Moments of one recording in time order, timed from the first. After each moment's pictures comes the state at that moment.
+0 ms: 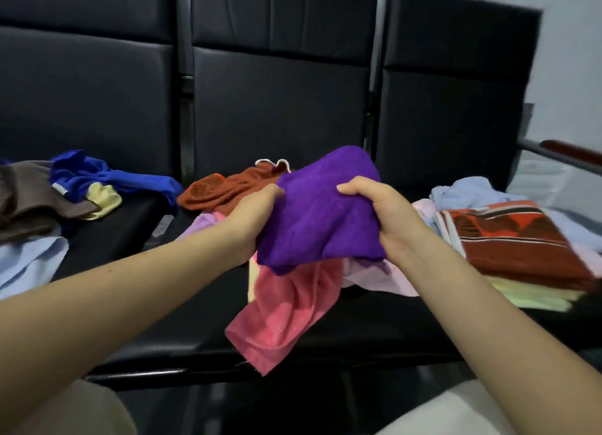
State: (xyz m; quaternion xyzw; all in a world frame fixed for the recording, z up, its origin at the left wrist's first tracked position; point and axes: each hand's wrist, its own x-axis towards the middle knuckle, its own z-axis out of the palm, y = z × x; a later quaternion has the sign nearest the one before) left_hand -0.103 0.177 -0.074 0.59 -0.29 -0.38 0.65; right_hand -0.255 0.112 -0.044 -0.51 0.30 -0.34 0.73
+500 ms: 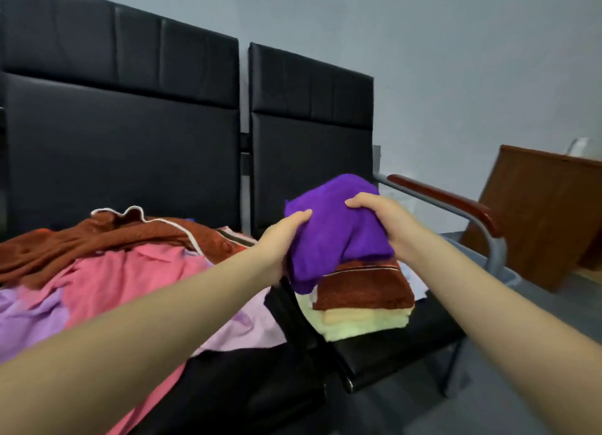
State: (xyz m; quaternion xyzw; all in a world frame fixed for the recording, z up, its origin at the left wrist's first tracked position) left_hand -0.287 0.031 -0.044 0.47 -0.36 -0.57 0.57; right_hand -0.443 -0.007 0.008 -0.55 0.42 -0.44 0.57
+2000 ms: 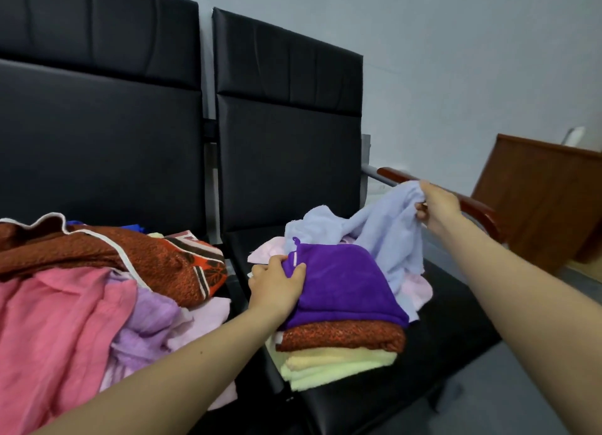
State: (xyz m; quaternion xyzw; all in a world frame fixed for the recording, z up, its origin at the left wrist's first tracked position) left_hand -0.337 -0.066 -0.117 0.71 -0.50 -0.30 0.40; right_hand -0.578 -0.228 -0.009 -0.40 0.54 -0.62 0.40
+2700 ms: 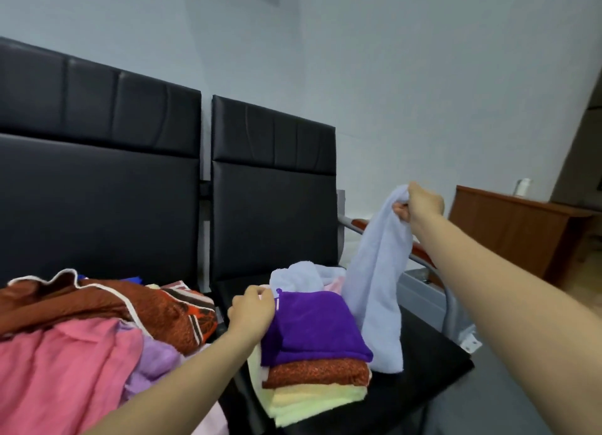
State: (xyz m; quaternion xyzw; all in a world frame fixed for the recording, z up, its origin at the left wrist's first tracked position) left_hand -0.325 -0.042 -0.071 0.71 -0.45 -0.31 0.44; right_hand -0.569 -0.166 0.110 -0.41 0.52 -0.68 0.33
